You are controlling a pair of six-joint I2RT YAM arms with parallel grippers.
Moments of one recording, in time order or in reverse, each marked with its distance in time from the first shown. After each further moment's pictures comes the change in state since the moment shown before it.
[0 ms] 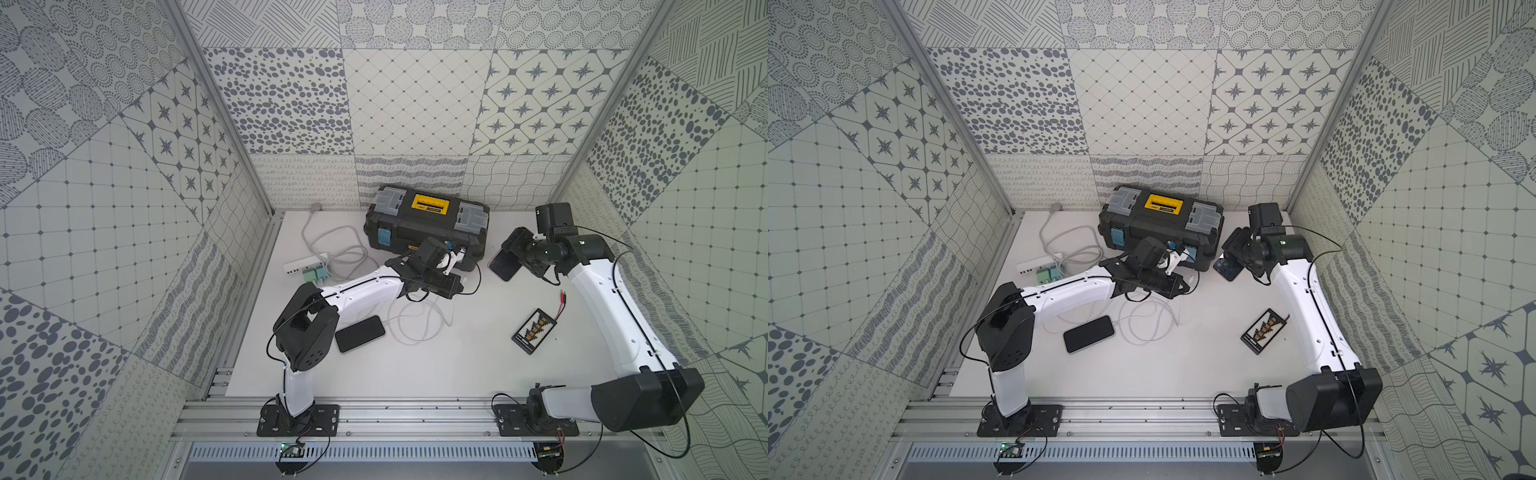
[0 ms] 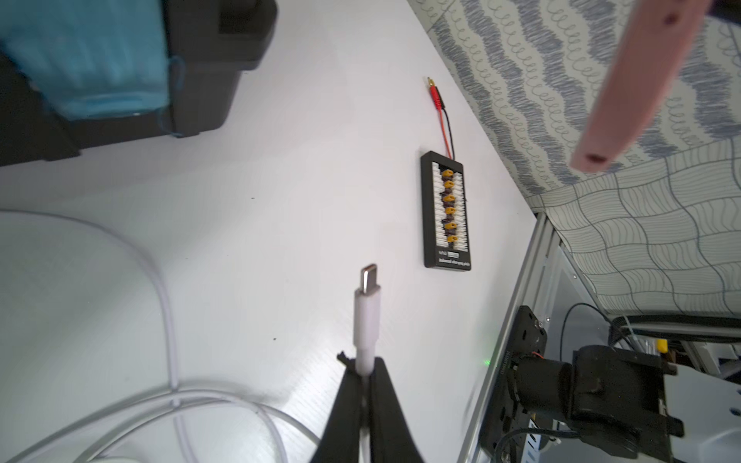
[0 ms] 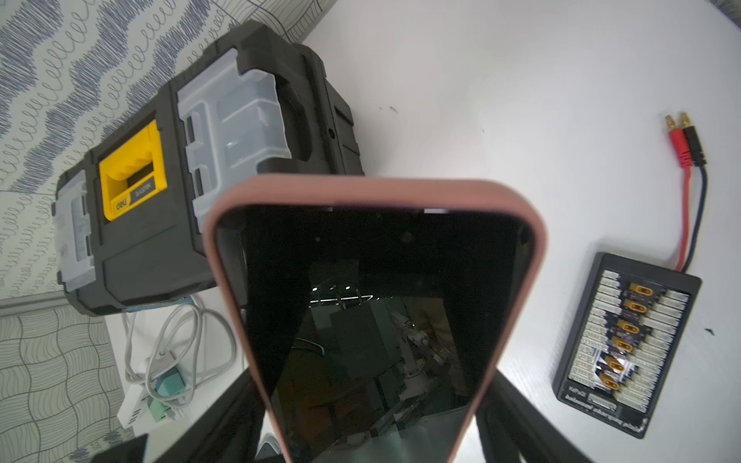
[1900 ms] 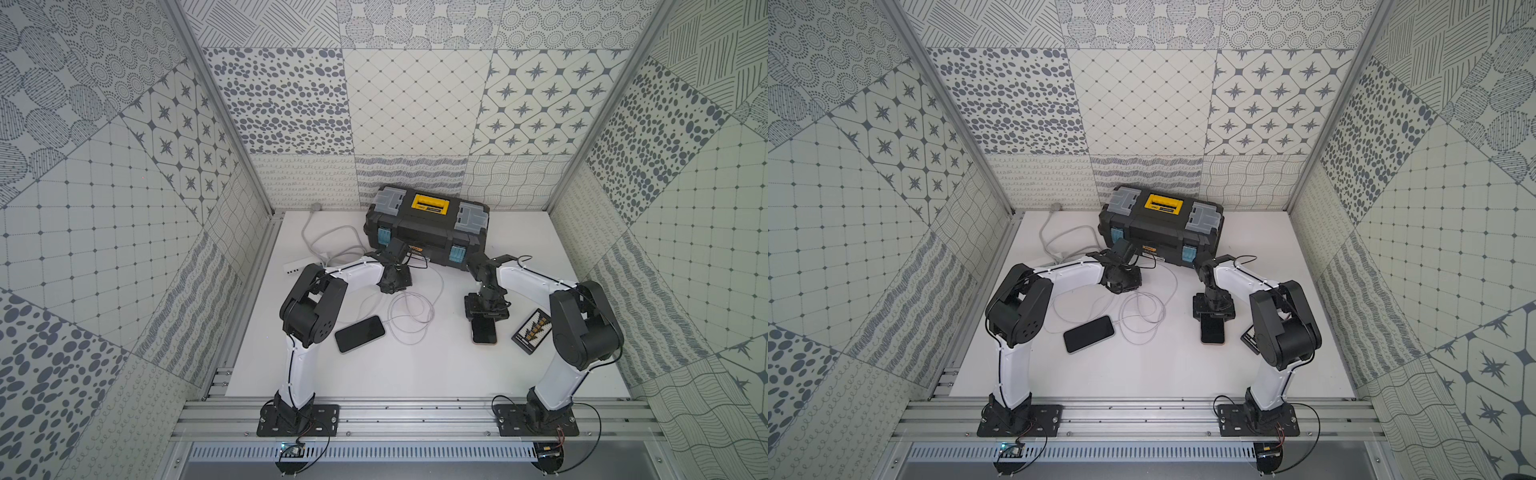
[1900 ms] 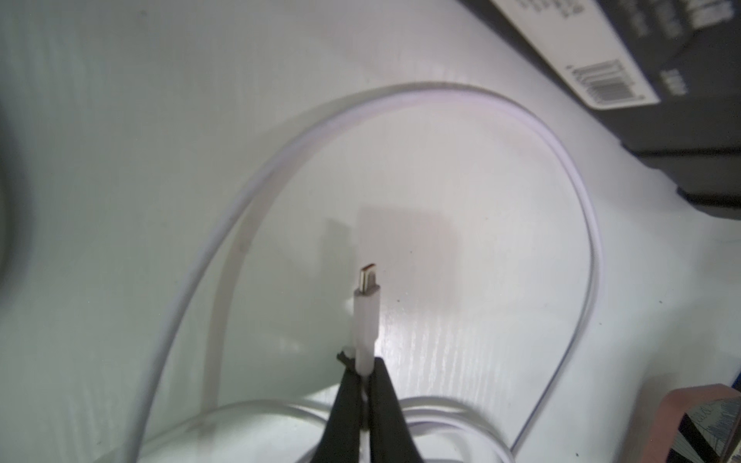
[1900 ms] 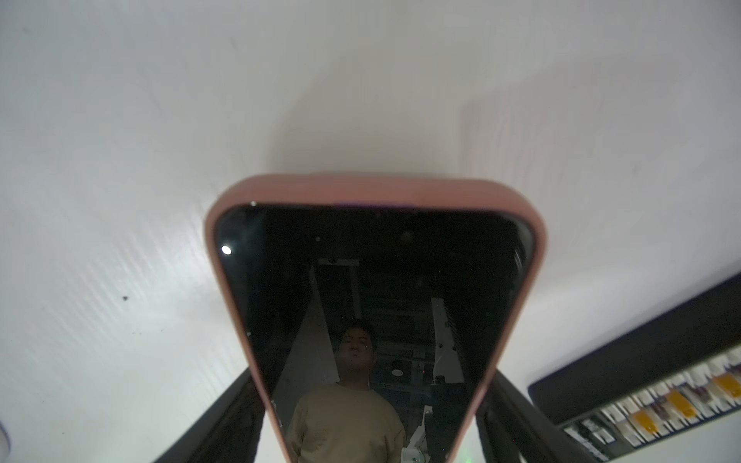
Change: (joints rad) left arm 0.246 0.160 -0.074 -0.124 -0.259 -0.310; right arm 0.243 0.419 -0.309 0.023 0.058 -0.333
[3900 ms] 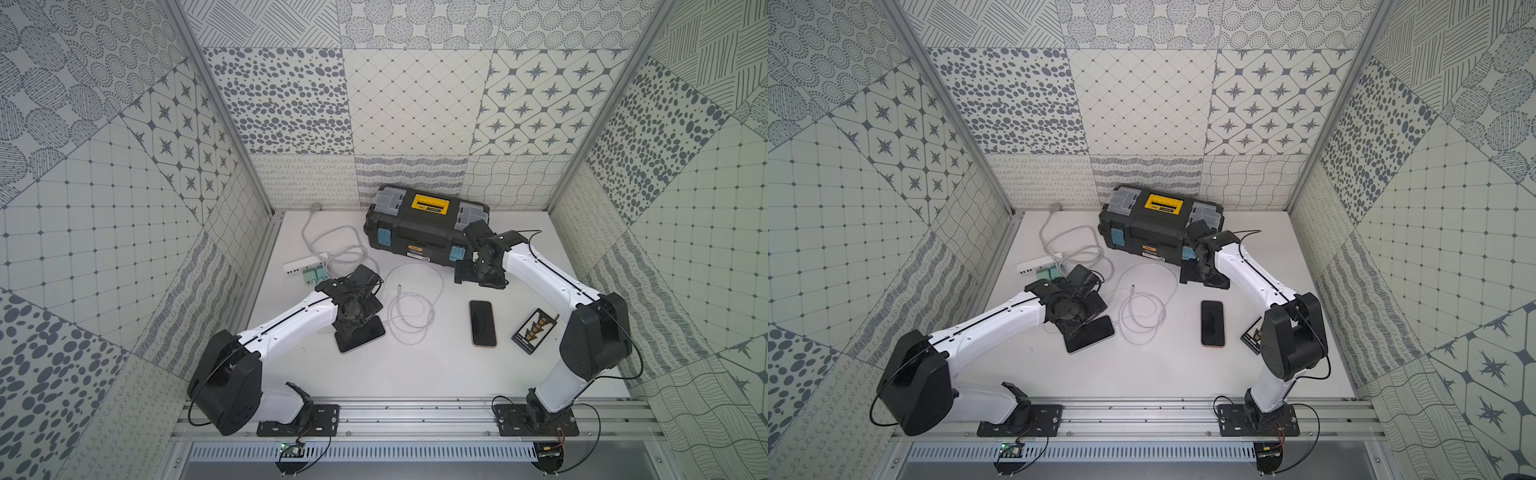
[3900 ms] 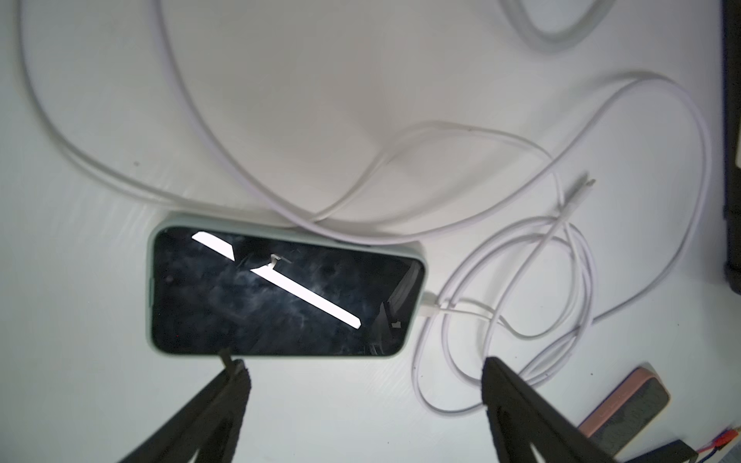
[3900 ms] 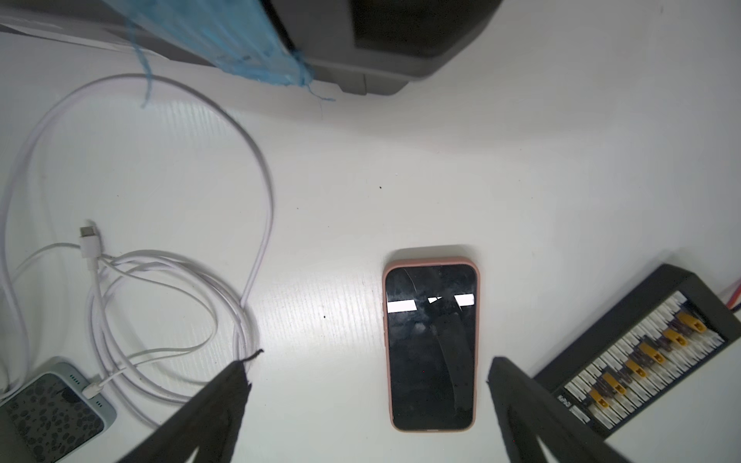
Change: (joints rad) left arm -0.049 -0.701 -0.495 -0.388 -0.195 -0.669; right arm 0.047 -0.091 0.281 -0.068 0.056 0.141
